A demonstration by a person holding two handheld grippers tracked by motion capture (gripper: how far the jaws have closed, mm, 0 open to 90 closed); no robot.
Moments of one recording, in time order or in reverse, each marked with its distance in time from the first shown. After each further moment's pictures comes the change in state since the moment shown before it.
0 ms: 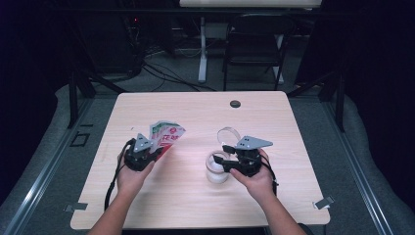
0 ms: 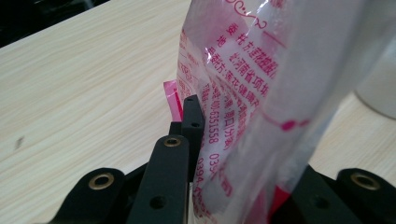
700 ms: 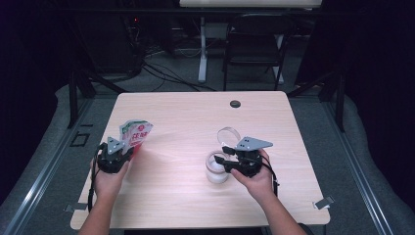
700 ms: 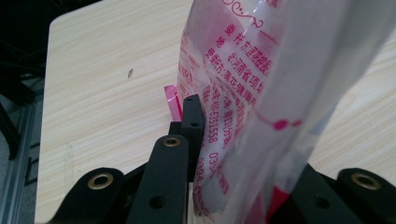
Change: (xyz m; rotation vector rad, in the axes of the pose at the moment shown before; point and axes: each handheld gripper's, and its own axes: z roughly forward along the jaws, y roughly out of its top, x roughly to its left) left arm 0.049 -0.043 -0.022 0.043 0.209 -0.119; right arm 0.000 -0.002 -0.001 0.006 0.002 -0.023
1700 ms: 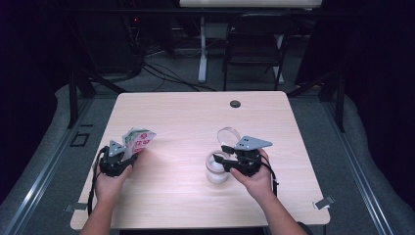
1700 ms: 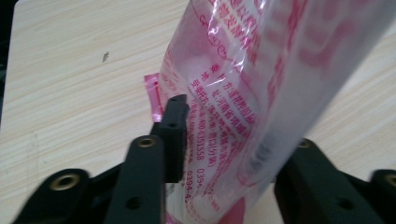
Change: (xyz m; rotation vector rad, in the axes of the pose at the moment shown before) left arm -0.005 -0.010 0.007 0.017 -0.070 0.000; right arm 0.001 0.003 0.001 -0.012 0.002 -0.003
